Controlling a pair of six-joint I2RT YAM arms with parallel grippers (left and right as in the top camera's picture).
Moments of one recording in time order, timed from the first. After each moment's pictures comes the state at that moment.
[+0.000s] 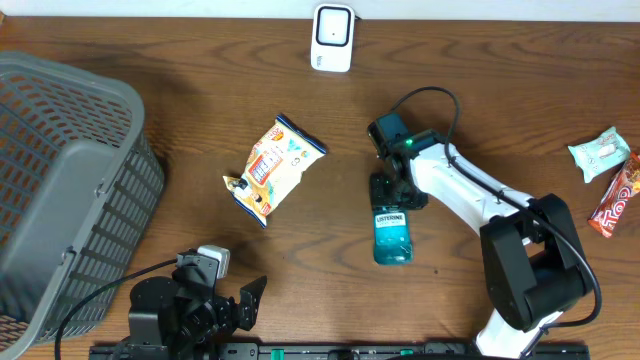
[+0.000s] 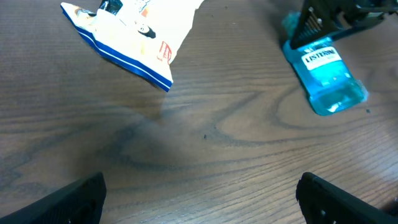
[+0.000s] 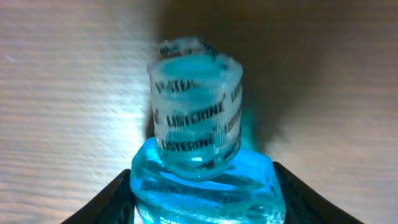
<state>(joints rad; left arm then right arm) -0.08 0.11 0.40 -1.02 0.41 -0.04 0.46 1.87 1.21 -0.89 -0.02 0.43</state>
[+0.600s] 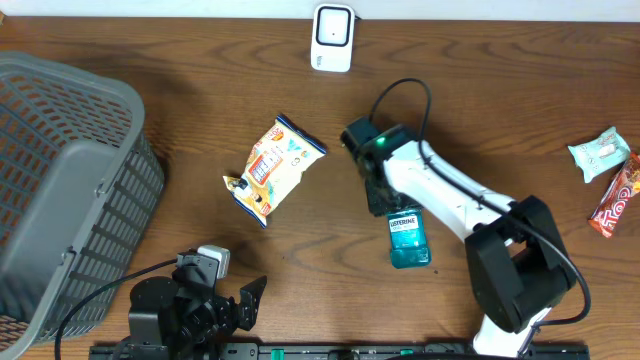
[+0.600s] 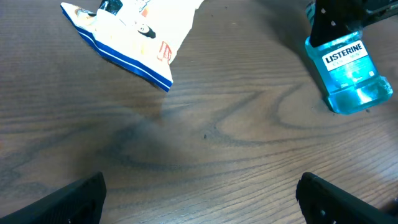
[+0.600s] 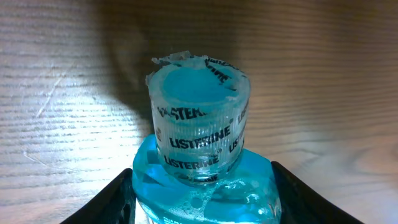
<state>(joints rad) -0.08 0.11 0.40 -1.02 0.41 -0.04 0.60 1.90 1.33 -1.13 0.30 0.52</state>
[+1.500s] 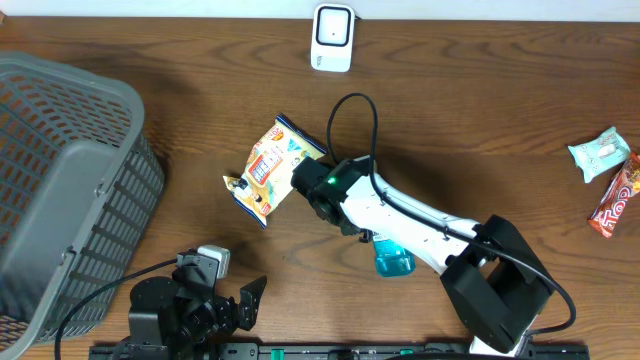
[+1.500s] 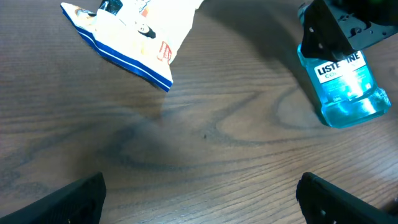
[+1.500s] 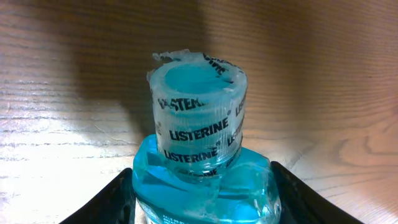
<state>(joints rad) -0.08 0.11 0.40 -1.02 0.41 -0.04 0.84 1.90 1.33 -1.14 0.47 0.72</state>
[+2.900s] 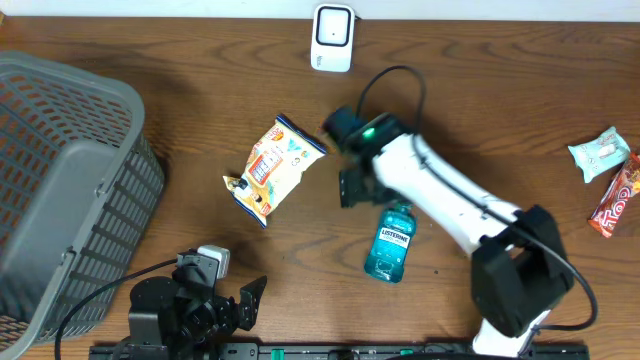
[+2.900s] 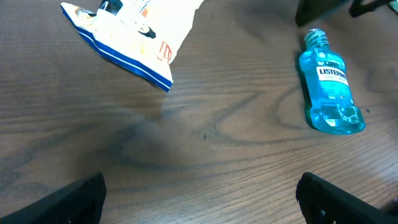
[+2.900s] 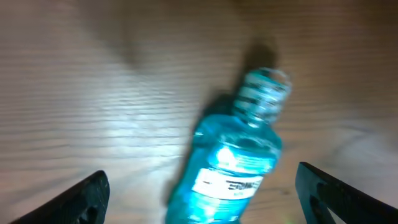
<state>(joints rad) -0.08 0.11 0.40 -1.02 0.41 -0.04 0.62 1.89 1.50 -1.21 0.10 0.62</state>
